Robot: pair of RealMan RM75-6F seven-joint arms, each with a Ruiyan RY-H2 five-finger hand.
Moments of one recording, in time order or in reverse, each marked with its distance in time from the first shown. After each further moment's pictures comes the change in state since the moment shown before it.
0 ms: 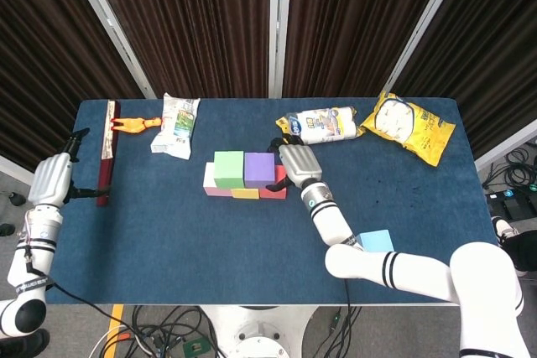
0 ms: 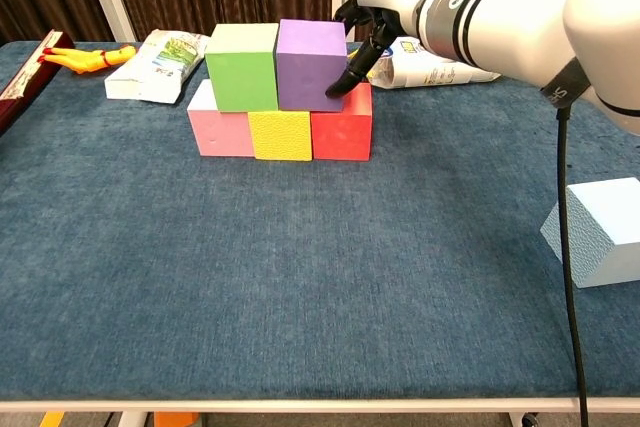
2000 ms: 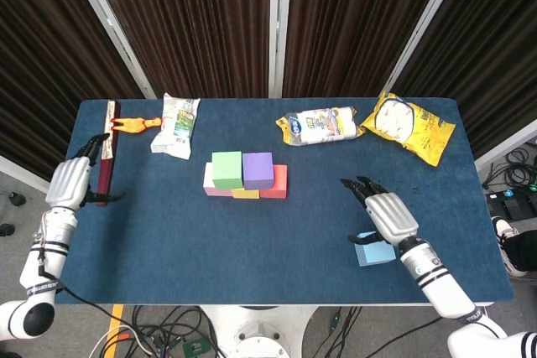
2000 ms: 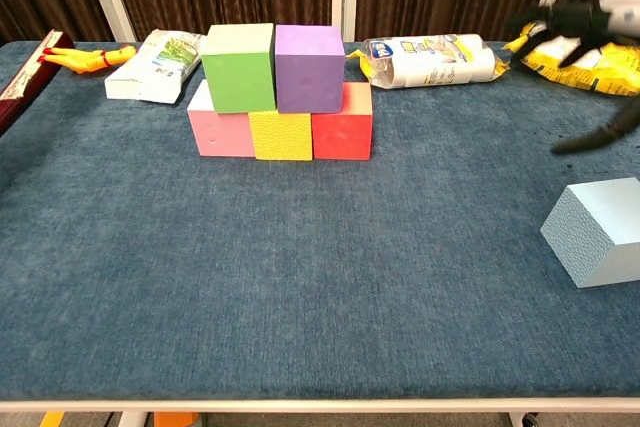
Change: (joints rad) left arm -0.020 -0.021 0.021 -0.035 0.044 -0.001 0.050; right arm -0.521 0.509 -0.330 -0.458 -0.771 0.191 0.370
